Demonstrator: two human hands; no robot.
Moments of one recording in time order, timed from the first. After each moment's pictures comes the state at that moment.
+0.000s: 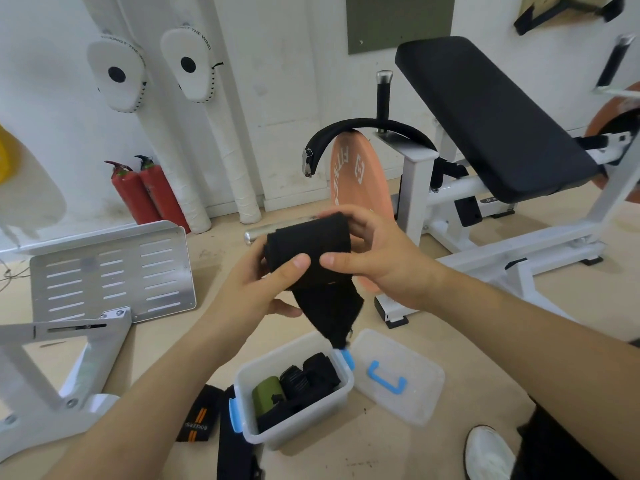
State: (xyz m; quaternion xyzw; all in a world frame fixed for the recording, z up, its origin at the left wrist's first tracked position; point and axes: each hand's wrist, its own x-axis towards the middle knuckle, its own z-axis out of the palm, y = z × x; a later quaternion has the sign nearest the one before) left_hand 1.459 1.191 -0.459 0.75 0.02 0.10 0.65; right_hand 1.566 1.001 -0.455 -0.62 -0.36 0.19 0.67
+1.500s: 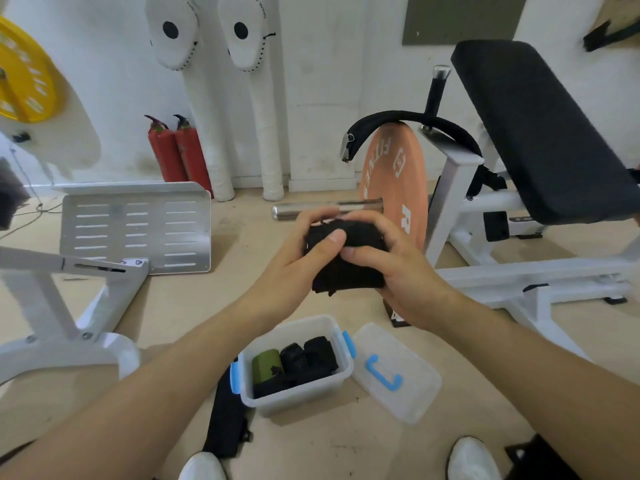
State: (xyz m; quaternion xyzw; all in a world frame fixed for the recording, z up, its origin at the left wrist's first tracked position) left_hand 1.452 1.172 -0.465 0.74 -0.01 0.16 0.66; right_hand 1.539 1.025 -0.471 -0.58 -0.30 0.23 0.72
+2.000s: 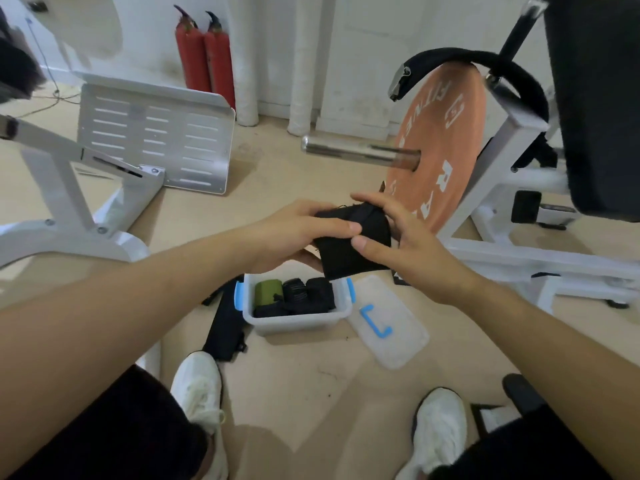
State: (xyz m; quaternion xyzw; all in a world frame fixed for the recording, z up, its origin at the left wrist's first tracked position) left_hand 1.435 1.205 -0.501 0.73 0.08 -0.05 0.67; right_hand 1.535 1.020 -0.506 -0.74 -0.44 0.20 0.48
